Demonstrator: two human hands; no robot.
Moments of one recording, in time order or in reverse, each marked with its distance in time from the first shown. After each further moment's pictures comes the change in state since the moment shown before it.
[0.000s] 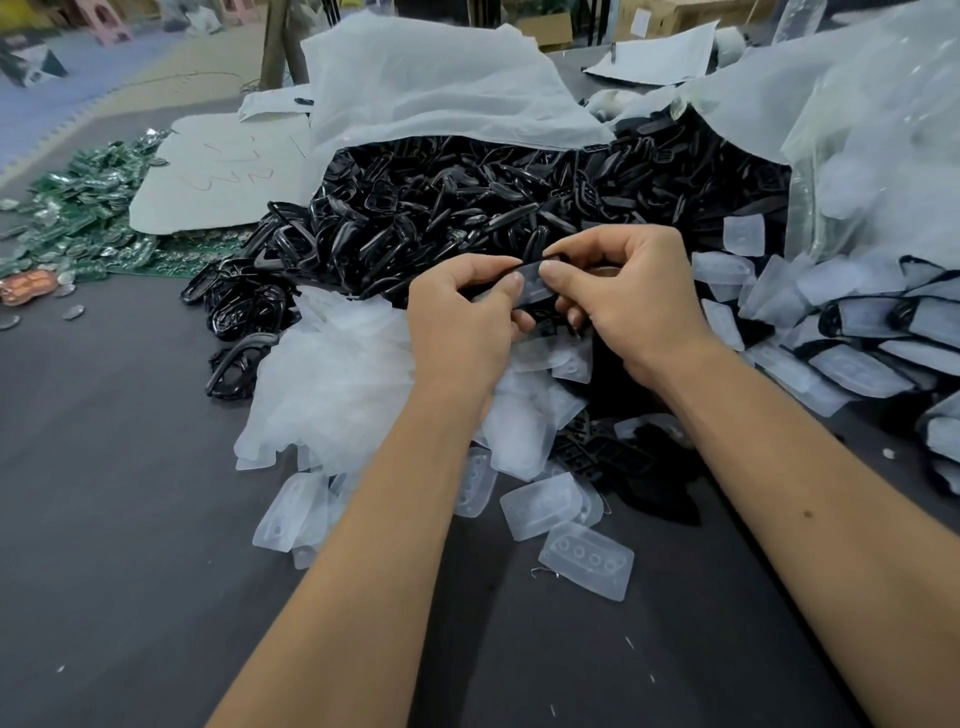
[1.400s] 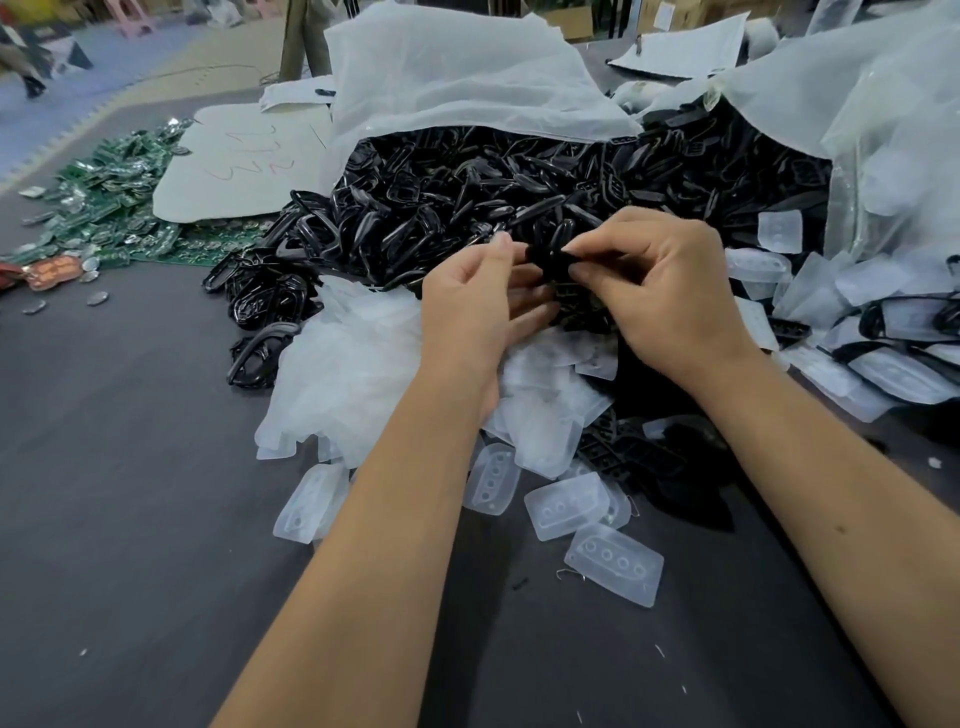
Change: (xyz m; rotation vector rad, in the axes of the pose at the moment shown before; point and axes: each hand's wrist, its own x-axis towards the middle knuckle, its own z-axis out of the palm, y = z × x) left_hand 0.002 0.008 -0.009 -0.224 -0.056 -0.193; right_hand 0.000 0.001 -0.007 -0.301 -0.073 -0.442
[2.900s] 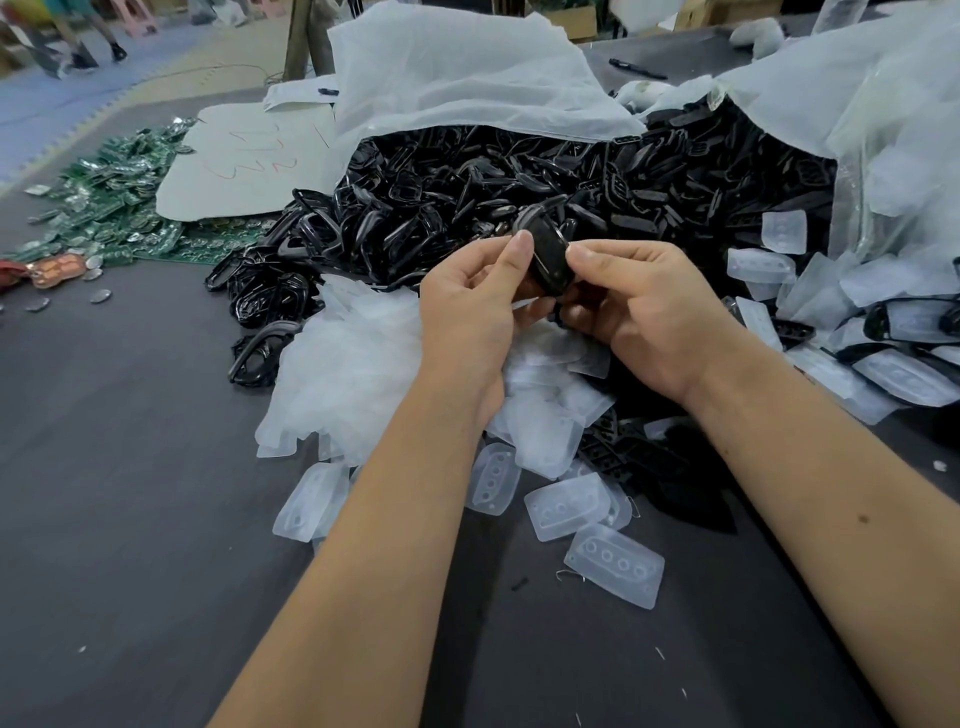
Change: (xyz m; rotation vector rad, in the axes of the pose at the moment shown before) left_hand -0.002 -0.004 -0.002 -0.057 -0.040 0.110; right_hand 0.000 -0.004 0.012 0.894 -0.119 0.652
